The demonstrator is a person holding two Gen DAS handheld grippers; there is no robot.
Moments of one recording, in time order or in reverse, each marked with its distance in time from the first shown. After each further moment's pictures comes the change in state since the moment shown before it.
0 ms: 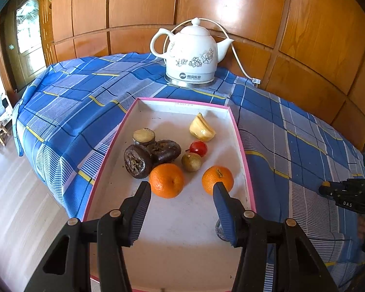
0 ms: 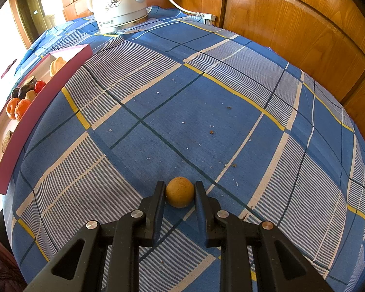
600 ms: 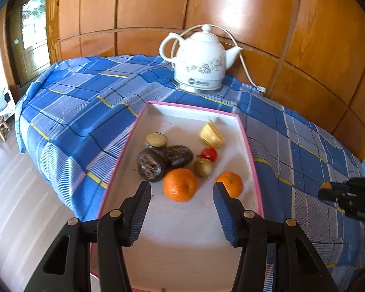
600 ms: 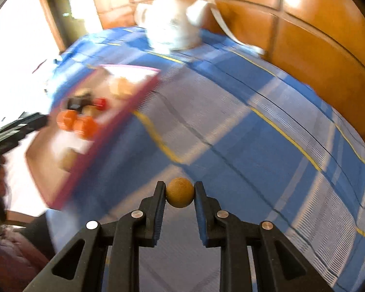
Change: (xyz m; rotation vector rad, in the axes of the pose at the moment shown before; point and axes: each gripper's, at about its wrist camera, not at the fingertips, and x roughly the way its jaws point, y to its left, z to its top) left arm -0.007 0.023 0.003 -0.046 -0.027 0.001; right arm -0.049 0.091 0.033 -0.119 -0.097 0.206
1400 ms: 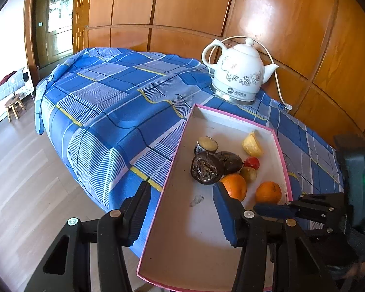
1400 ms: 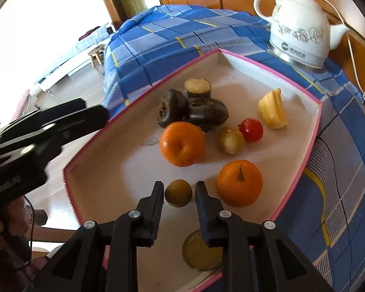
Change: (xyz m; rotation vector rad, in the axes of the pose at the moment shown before) left arm -0.006 0.060 -0.005 -0.128 -0.016 0.057; right arm 0.104 0.149 0.058 -0.182 0.112 0.174
